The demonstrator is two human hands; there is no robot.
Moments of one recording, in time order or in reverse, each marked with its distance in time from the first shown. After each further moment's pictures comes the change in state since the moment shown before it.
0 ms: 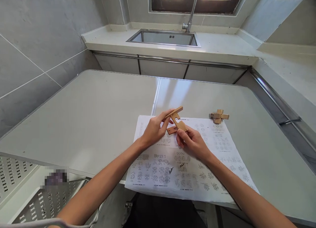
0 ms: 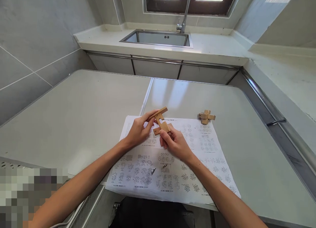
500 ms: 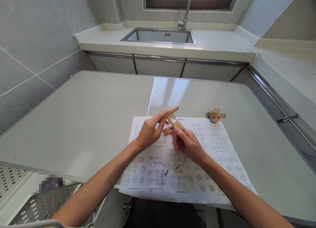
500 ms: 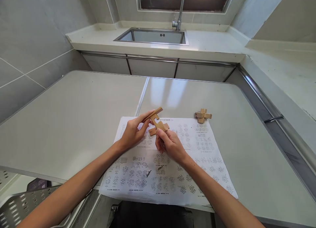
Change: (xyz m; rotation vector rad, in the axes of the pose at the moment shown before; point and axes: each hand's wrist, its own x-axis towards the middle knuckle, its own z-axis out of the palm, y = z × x) left_hand 0.001 -0.001 0.001 0.040 0.012 0.018; right_hand 0.002 0.012 0.003 0.278 0.014 0.161
